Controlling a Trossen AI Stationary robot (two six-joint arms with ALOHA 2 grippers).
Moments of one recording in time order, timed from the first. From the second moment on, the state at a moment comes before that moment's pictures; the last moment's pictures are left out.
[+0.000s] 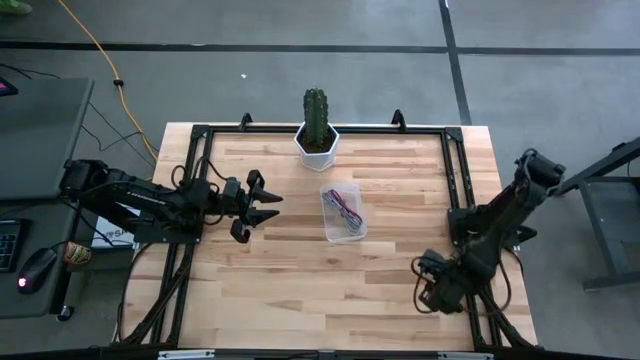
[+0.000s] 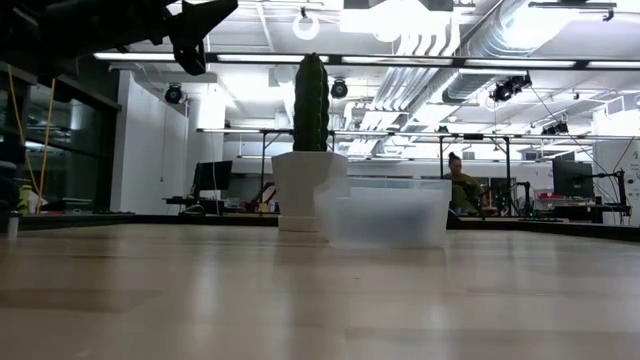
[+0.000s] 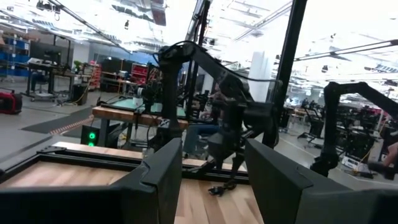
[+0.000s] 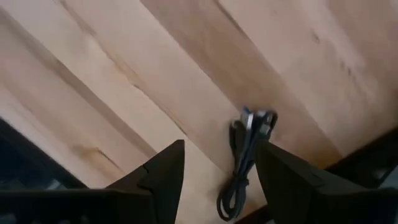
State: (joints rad) left arm 0.06 1.01 0.24 1.01 0.03 -0.18; right arm 0.90 1.37 0.90 -0.97 -0.02 1.64
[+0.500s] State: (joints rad) left arm 0.06 1.01 0.24 1.01 0.03 -0.18; right arm 1.03 1.54 0.90 -0.97 -0.08 1.89
